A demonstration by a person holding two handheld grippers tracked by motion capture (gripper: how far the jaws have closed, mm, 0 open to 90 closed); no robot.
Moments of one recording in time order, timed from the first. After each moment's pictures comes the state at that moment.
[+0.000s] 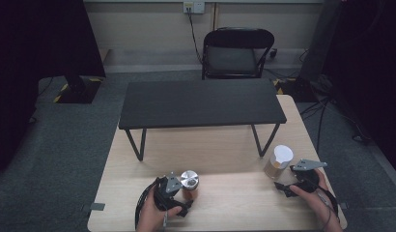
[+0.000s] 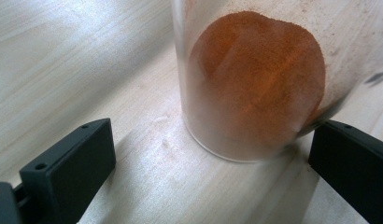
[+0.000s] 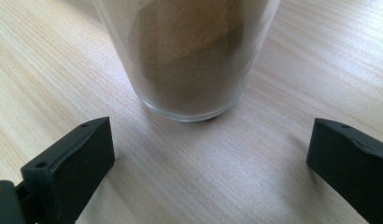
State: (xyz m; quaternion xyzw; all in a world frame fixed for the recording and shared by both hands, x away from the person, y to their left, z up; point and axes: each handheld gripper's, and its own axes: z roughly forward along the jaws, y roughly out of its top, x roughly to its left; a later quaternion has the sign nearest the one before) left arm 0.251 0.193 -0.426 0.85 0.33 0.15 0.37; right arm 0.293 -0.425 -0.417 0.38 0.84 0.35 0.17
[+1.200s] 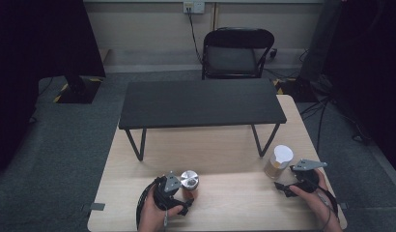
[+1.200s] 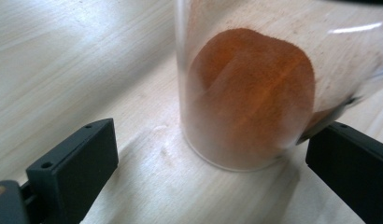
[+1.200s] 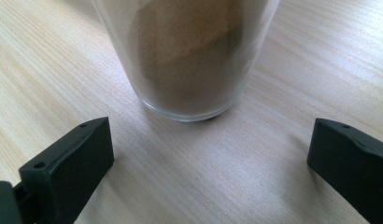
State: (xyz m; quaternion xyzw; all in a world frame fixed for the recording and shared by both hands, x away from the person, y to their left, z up) left arm 0.251 0.197 -0.426 0.84 0.34 0.14 0.39; right arm 0.292 -0.424 -0.417 0.38 0.84 0.35 0.18
